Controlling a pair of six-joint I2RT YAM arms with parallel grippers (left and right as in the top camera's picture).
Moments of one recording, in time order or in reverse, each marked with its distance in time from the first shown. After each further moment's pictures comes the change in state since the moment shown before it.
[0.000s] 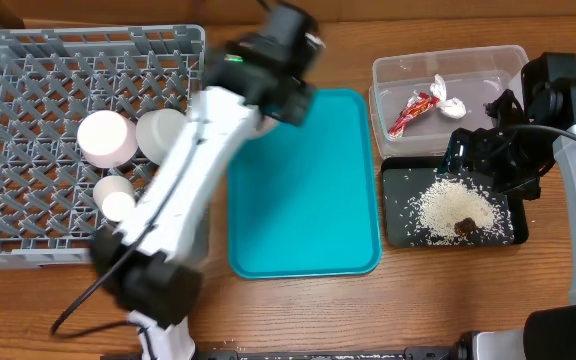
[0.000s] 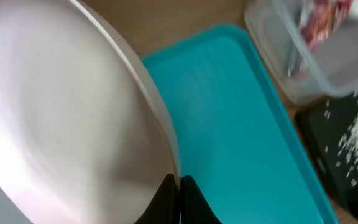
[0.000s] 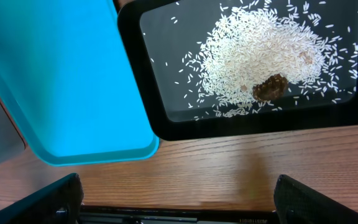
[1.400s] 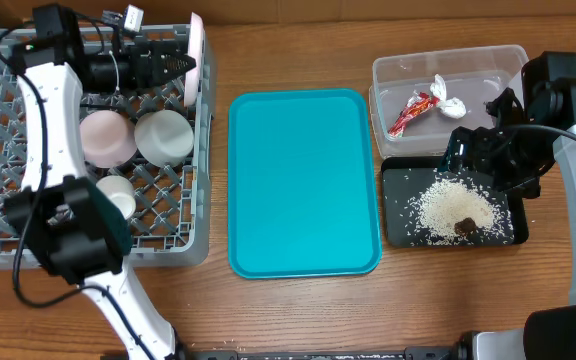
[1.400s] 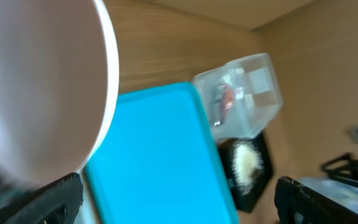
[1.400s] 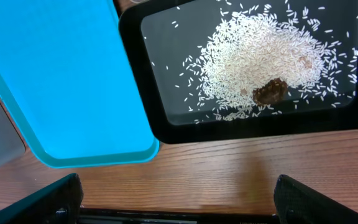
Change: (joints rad) left arm 0.687 0.204 0.008 0.026 0.978 0.223; right arm 0.000 0.000 0.000 0.016 0.000 0.000
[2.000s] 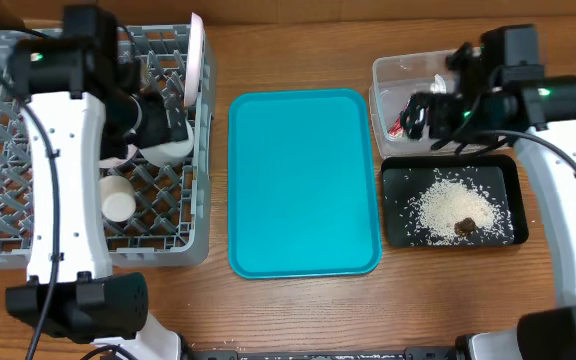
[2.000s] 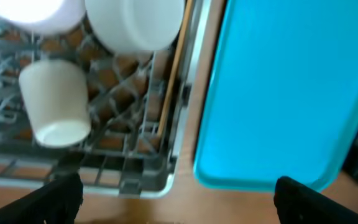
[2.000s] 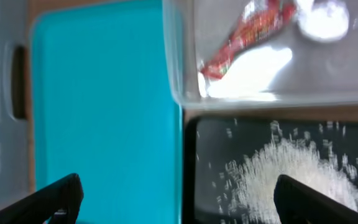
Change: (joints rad) left arm -0.217 -0.321 -0.025 -0.507 -0.893 -0.346; right arm 0.179 0.021 0.000 0.362 0.021 0.000
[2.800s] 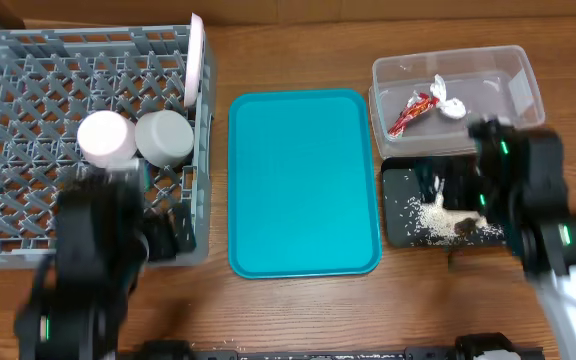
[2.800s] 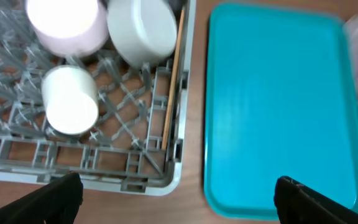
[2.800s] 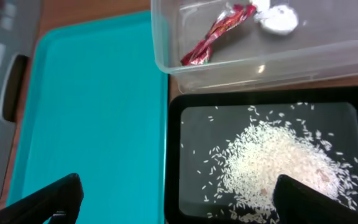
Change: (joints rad) left arm -0.058 -0.978 -0.927 0.541 -0.068 0.002; right arm 0.003 -0.607 -0.581 0.293 0.076 0.045
